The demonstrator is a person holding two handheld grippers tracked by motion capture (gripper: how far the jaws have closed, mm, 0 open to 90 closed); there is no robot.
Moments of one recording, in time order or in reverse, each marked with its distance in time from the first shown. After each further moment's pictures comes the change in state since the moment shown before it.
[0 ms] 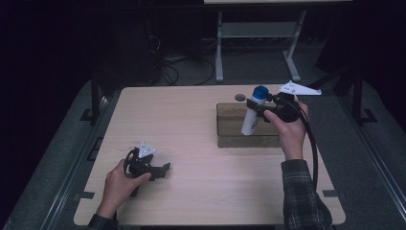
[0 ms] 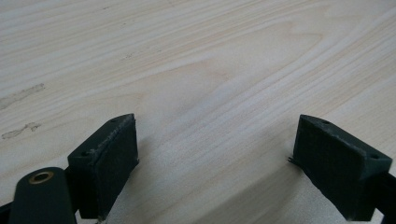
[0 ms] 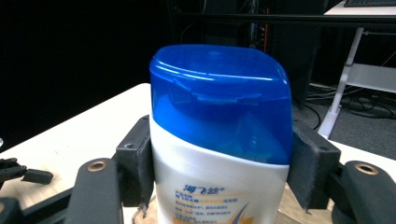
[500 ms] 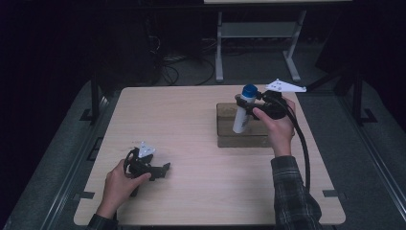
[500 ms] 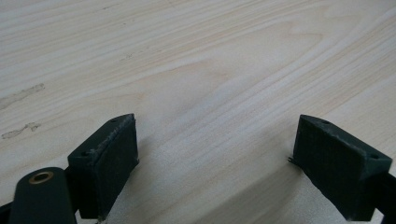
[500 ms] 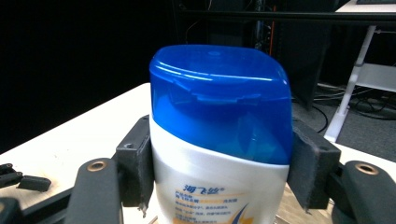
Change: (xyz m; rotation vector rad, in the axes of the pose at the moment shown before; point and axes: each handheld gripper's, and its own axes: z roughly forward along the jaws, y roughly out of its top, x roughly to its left) left arm 0.000 0.000 0.000 0.000 -0.001 0.001; right arm 0.010 0.001 0.030 0.011 0.017 -0.009
